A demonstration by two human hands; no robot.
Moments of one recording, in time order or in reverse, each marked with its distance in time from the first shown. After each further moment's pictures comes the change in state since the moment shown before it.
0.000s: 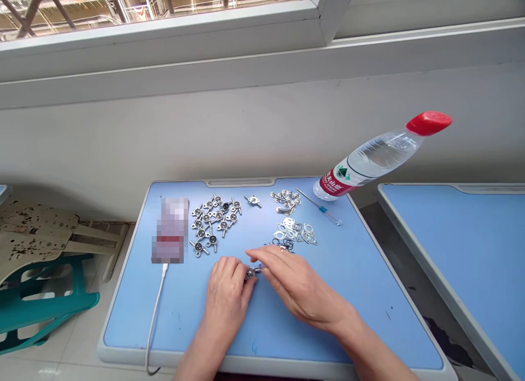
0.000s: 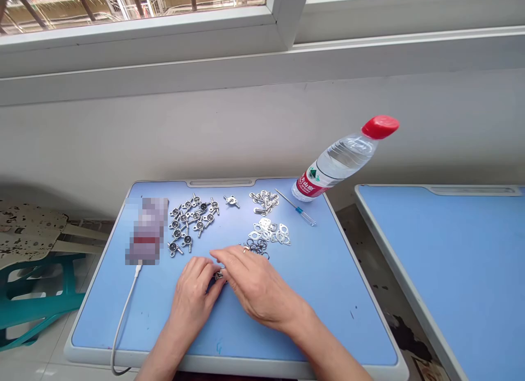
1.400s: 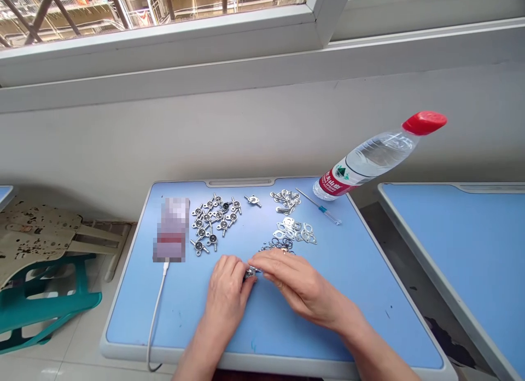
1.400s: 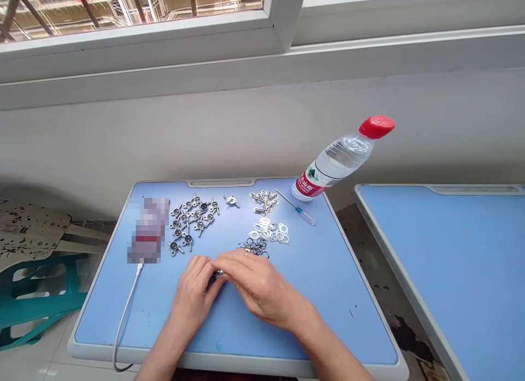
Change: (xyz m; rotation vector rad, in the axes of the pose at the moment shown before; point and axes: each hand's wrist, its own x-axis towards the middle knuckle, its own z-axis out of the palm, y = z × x) left_hand 0.000 0.000 -0.001 -0.018 -0.037 -0.017; right_hand -0.003 0.002 -0.005 0.152 0.022 -0.051
